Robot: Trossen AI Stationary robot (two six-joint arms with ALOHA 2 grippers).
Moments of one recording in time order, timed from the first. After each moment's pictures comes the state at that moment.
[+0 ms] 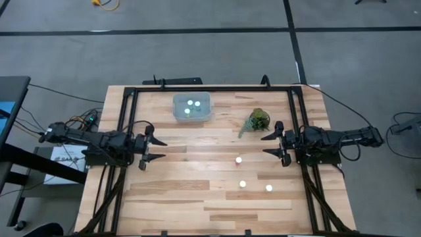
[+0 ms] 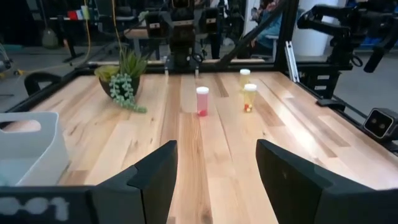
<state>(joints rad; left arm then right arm) -0.19 0.16 0.01 0.05 -0.11 -0.02 0.11 0.08 0.01 0.01 0.03 0.05</state>
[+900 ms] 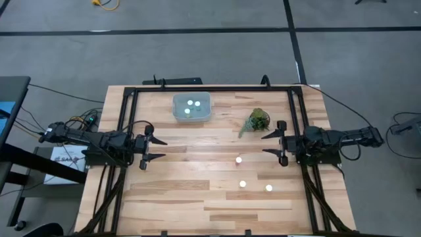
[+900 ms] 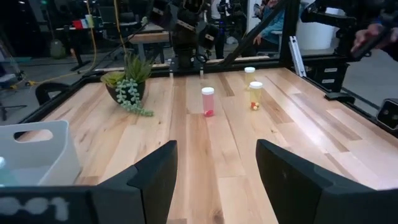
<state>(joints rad) -0.19 0.16 0.01 0.06 -0.13 0.04 0.11 0.08 0.01 0.02 0.03 -0.55</state>
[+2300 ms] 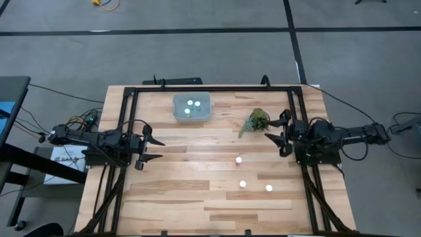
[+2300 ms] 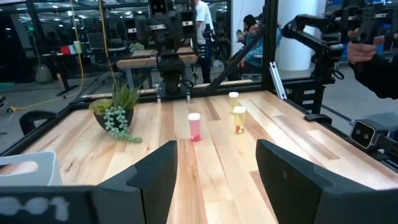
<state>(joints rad) -0.19 0.05 0.01 0.04 -0.06 0.06 0.10 0.24 0.11 0.33 0.21 -0.03</state>
